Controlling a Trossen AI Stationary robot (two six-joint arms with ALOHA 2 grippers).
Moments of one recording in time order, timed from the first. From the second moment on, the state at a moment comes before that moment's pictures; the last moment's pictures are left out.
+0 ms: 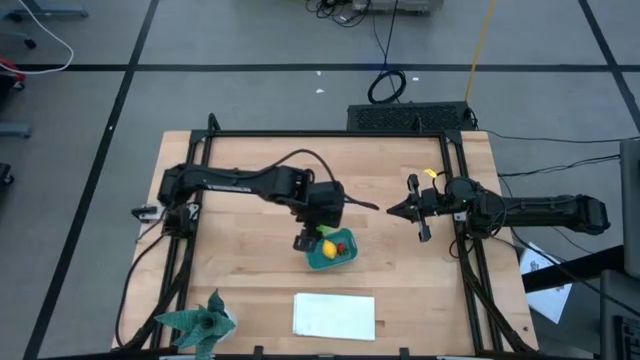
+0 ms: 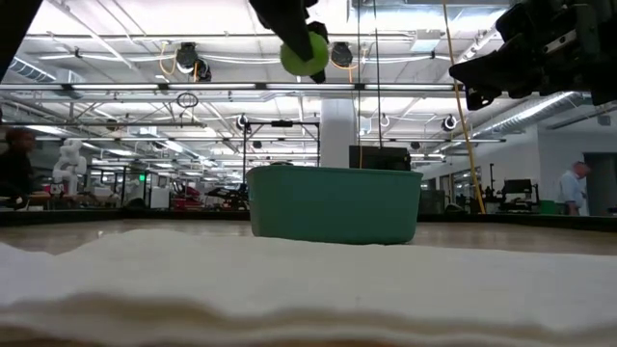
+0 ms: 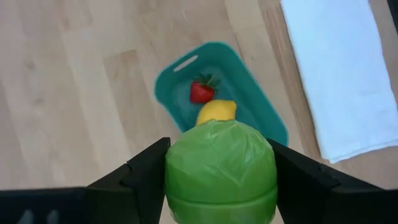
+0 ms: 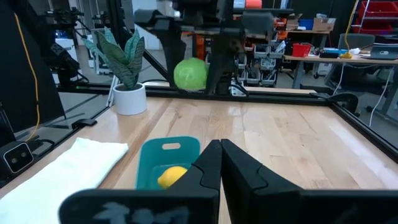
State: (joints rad) left arm -0.04 1.94 1.88 -1.10 0.14 0.21; right arm -0.18 0.57 0.13 0.39 -0.31 -0.02
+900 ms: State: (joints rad) left arm -0.05 2.12 1.92 -0.81 0.26 0.14; right arm -0.18 0.58 0.13 0.39 -0.31 -0.03
